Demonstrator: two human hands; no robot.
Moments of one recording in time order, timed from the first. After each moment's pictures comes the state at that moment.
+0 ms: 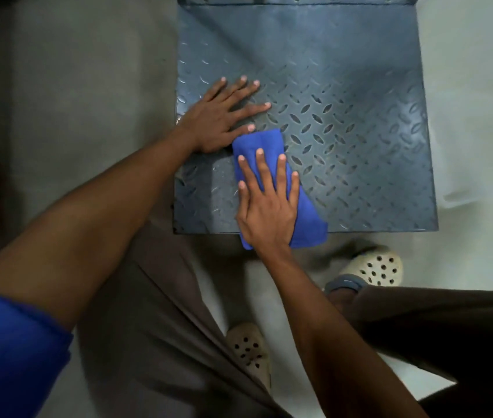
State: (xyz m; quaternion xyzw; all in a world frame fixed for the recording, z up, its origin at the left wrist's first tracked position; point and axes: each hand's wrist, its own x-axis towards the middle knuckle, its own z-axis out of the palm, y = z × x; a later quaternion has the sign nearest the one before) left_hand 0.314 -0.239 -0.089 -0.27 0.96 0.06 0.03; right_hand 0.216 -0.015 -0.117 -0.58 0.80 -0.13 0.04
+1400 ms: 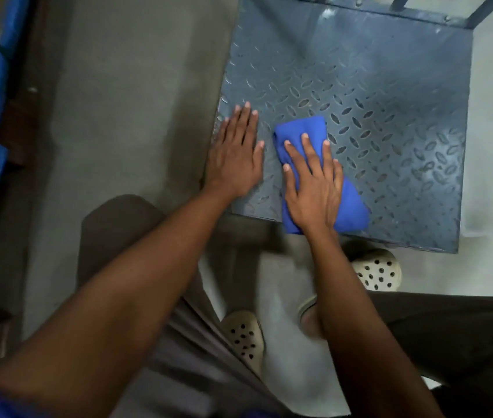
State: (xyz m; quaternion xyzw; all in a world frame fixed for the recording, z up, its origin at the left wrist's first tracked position) left_hand 0.336 -0.112 -0.117 -0.58 0.80 0.08 -0.11; right_hand 0.169 -0.028 -0.105 -0.64 0.76 -0.14 0.07
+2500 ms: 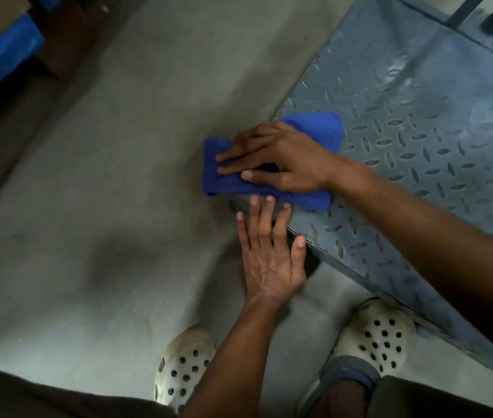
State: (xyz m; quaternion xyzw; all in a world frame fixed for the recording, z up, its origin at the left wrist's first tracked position) left_hand 0.270 0.050 -0.204 -0.74 0.55 0.01 -0.38; right_hand 0.253 -0.149 -0.104 -0.97 0.06 -0.06 0.21
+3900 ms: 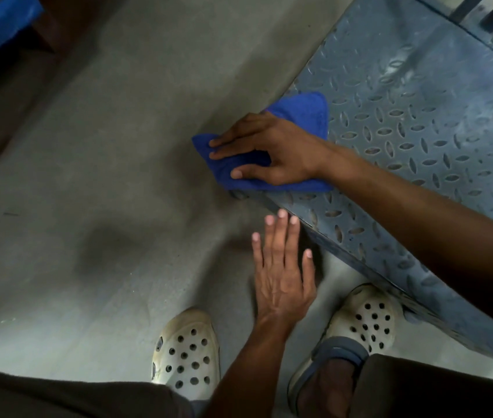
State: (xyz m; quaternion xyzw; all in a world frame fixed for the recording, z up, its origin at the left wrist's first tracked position) left_hand 0.228 0.103 -0.200 -0.76 0.54 0.09 -0.35; right_hand 0.271 -0.130 -0.097 -0.96 0.04 -0.09 0.27
